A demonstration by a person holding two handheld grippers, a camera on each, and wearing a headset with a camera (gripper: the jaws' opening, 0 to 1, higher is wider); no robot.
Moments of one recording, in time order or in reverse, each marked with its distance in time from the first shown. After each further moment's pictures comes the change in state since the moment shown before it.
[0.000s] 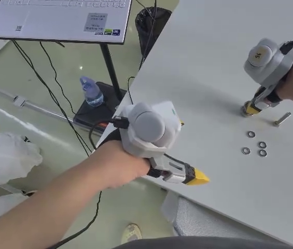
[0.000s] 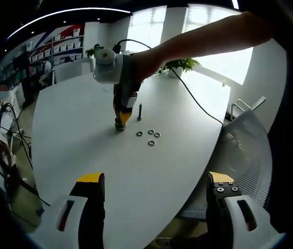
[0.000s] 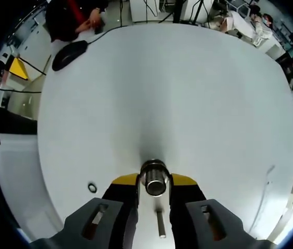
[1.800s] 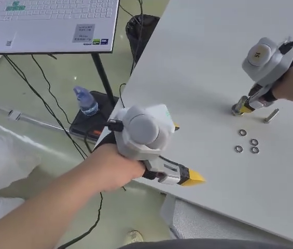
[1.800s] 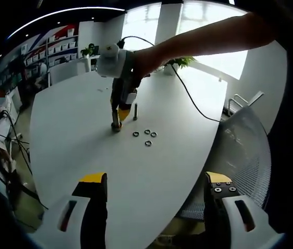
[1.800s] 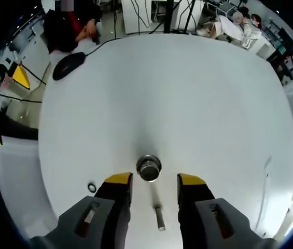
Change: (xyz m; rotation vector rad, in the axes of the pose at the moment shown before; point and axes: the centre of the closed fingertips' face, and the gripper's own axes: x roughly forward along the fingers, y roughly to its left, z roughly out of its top) left arm 0.005 -0.004 0.007 0.044 0.026 -0.023; right arm -0.033 0.002 -0.008 0.081 -0.132 -0.039
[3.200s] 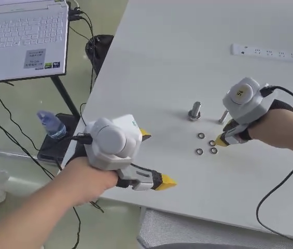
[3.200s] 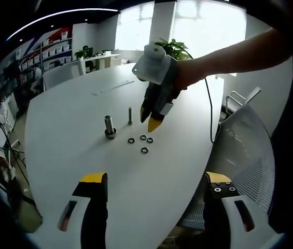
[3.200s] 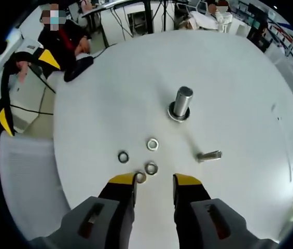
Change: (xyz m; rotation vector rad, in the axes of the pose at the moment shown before) left arm 0.015 -0.003 0.012 0.036 0.006 -0.019; right arm 0.002 0.065 -0.069 0.222 -0.079 0.019
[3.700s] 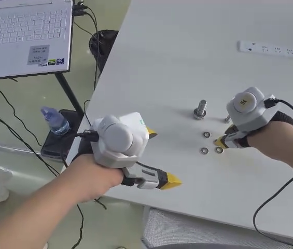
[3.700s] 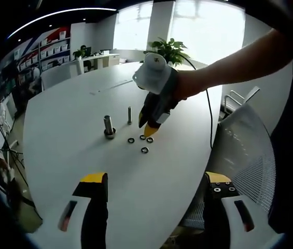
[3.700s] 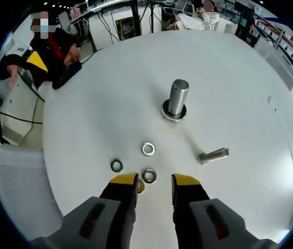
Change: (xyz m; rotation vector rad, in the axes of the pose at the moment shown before) left arm 0.003 0.003 0.001 0.005 0.005 -0.016; right arm 0.017 -0.004 0.002 0.078 -0.058 -0.051
